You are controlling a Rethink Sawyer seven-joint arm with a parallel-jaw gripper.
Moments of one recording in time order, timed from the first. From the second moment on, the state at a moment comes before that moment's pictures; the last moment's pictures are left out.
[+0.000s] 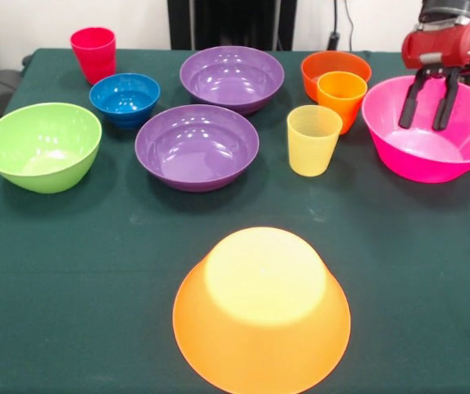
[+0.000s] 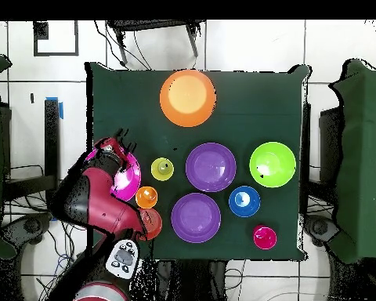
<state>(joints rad) 0.33 -0.57 -0.09 1.96 0.79 -0.56 2.52</state>
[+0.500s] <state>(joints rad) 0.29 -0.53 -0.07 1.95 0.79 -0.56 2.53</state>
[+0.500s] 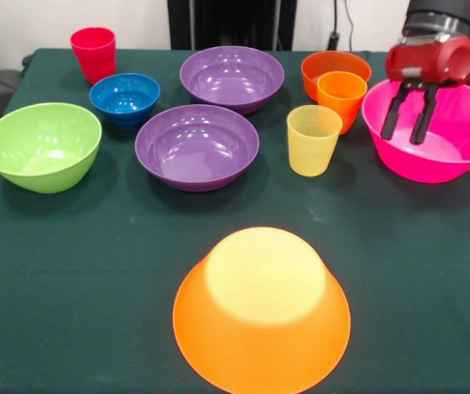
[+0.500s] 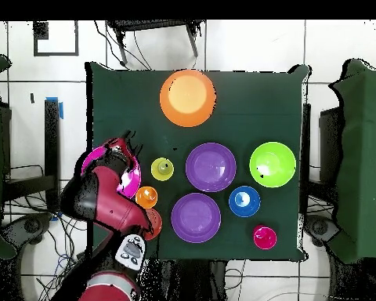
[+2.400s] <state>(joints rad) 0.31 -0.63 0.19 1.99 1.75 -0.55 2.22</state>
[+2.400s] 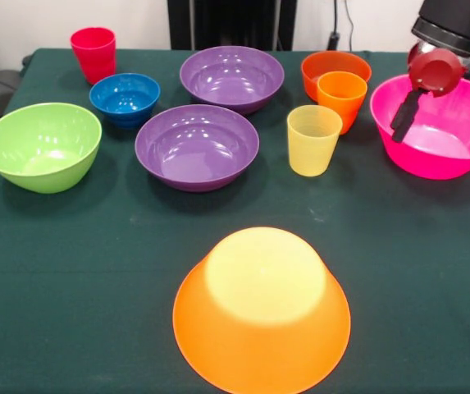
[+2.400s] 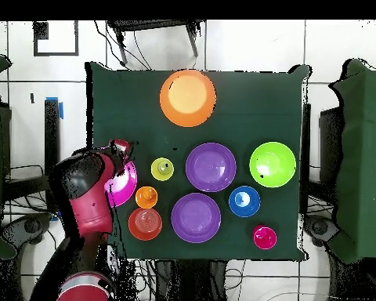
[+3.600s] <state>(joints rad) 0.31 -0.57 0.19 1.99 1.51 -0.56 2.22</state>
